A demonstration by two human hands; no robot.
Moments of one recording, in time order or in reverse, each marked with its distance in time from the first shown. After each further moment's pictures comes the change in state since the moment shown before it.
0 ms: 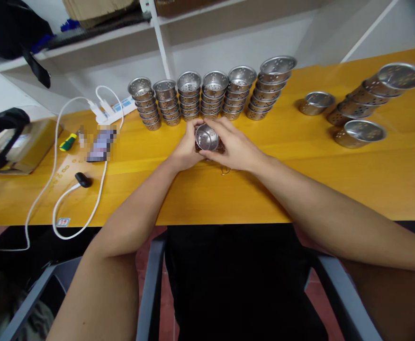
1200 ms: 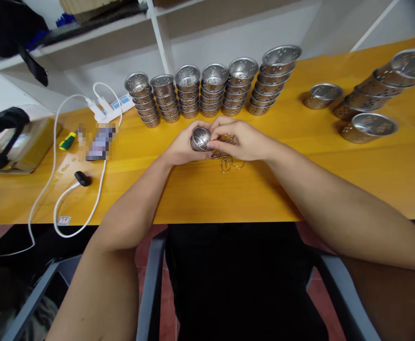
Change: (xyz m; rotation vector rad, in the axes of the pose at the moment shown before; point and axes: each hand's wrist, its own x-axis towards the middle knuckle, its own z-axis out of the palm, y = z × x) left_hand 0.007 0.023 -0.021 -0.128 -0.123 -0.022; right_hand 0.016 0.005 -0.031 0.324 -0.135 -0.082
